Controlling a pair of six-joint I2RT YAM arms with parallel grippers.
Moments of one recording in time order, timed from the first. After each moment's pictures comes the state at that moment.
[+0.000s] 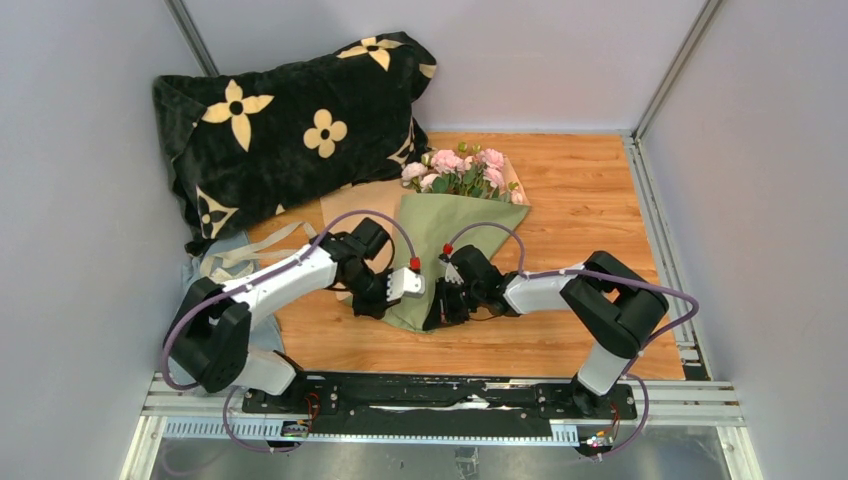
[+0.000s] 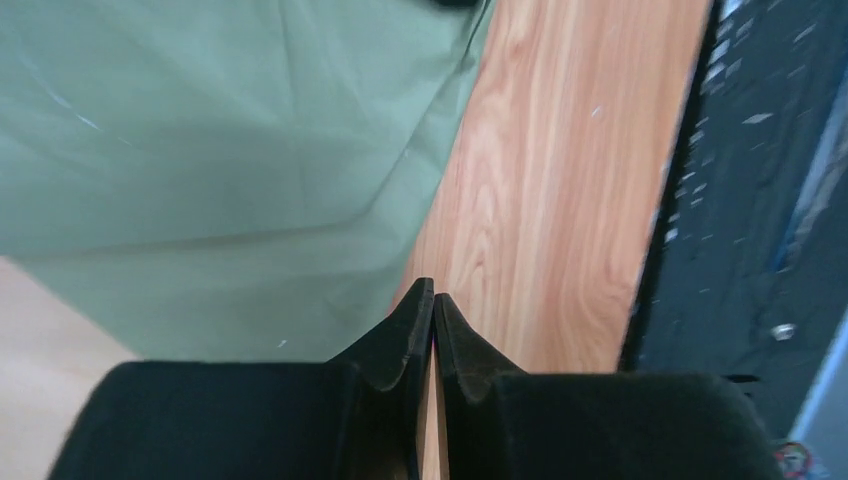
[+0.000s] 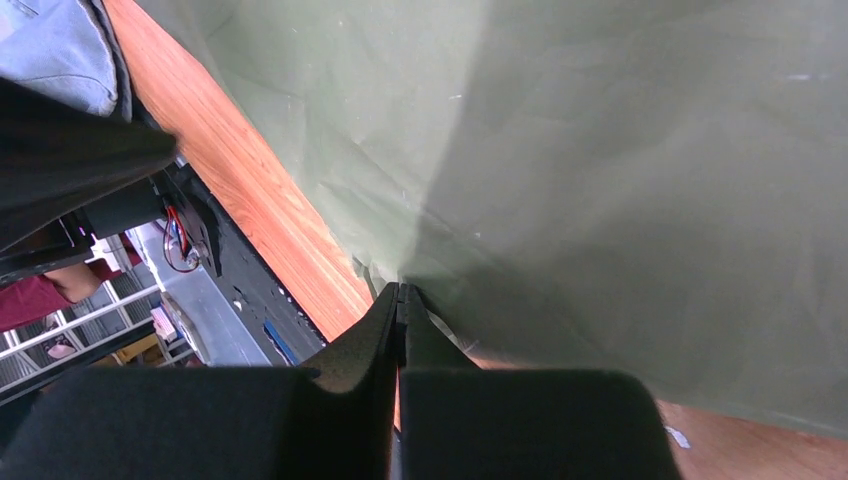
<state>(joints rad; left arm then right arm) -0.60 1.39 0.90 -0.84 0.50 0.83 0.83 1.69 0.67 0.18 -0.48 0.79</state>
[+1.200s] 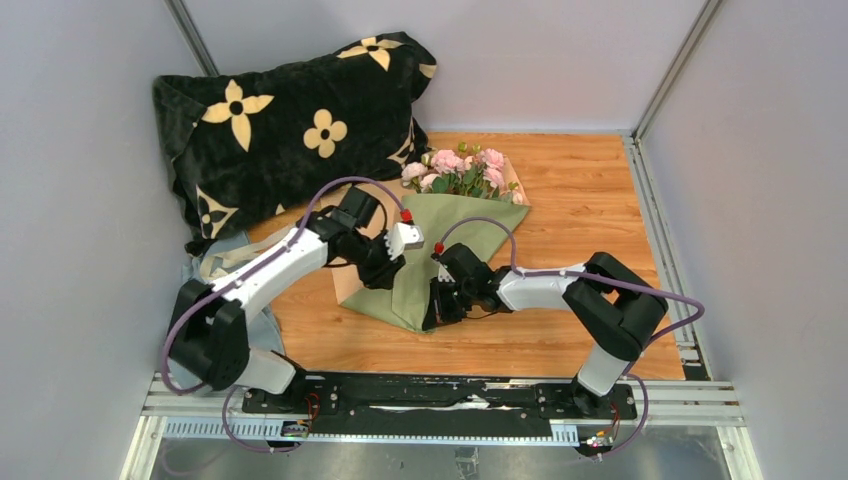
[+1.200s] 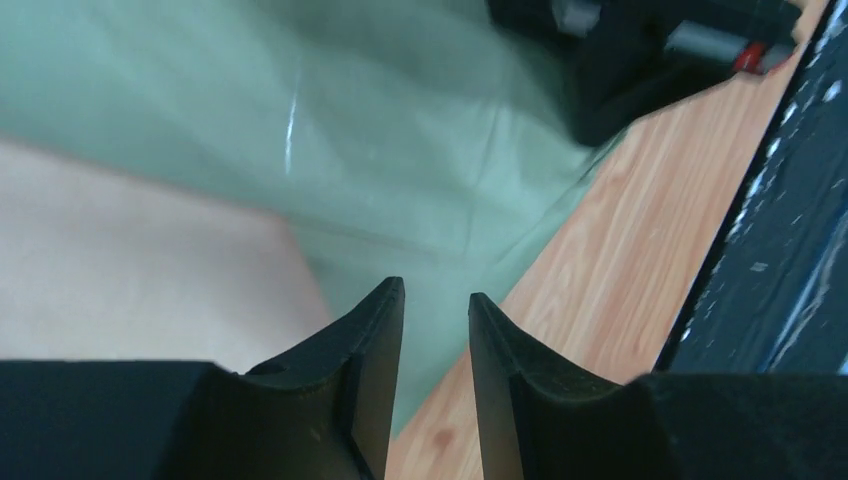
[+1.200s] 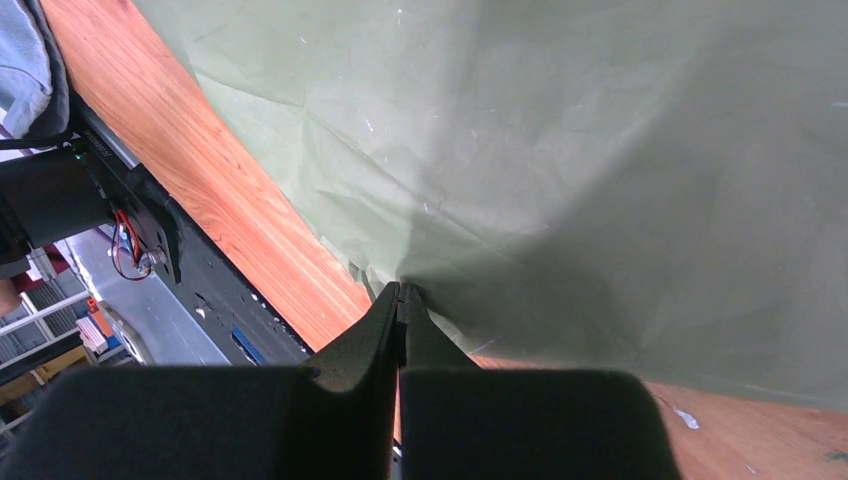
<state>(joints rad) -0.48 1.38 1.01 -0.77 0.47 0.67 0.88 1.68 0.76 0.02 -0.38 0.72</state>
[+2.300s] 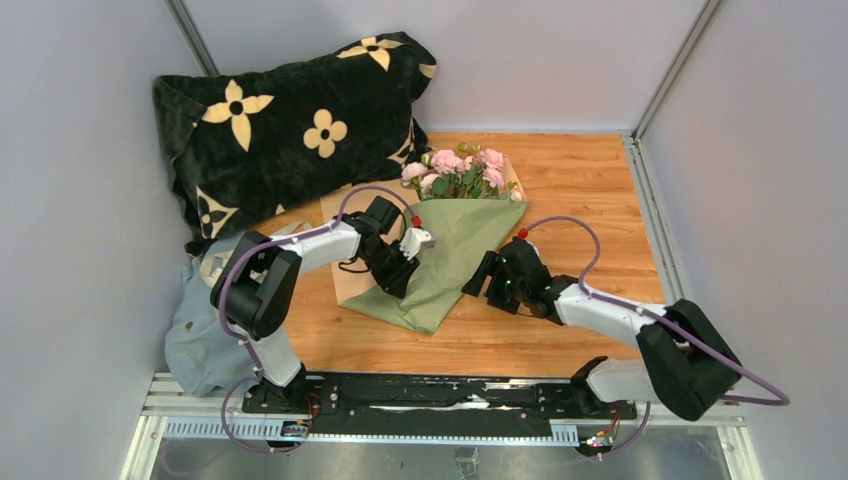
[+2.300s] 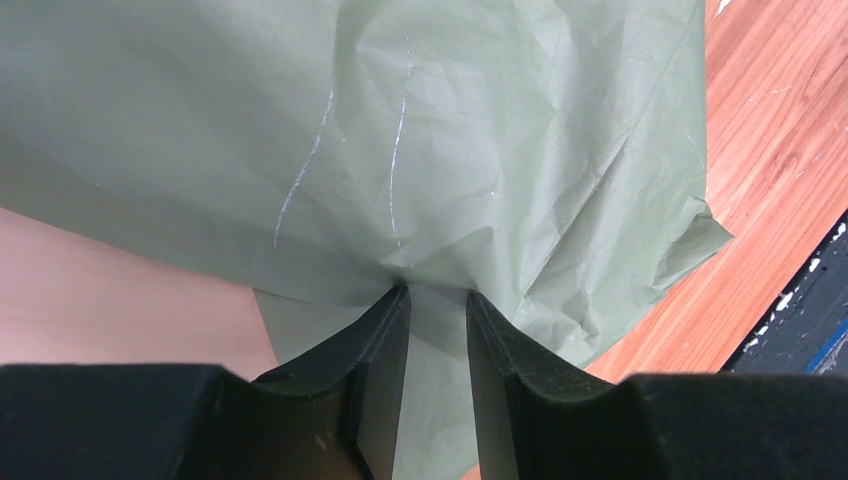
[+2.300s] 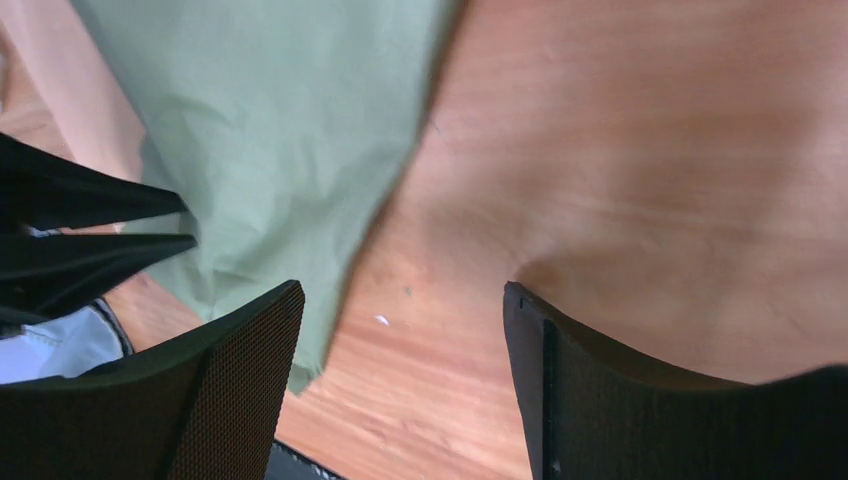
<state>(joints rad) -0.53 1.73 1.01 -0.54 0.48 0.39 0.64 1.24 0.50 -0.10 -0.03 0.94</state>
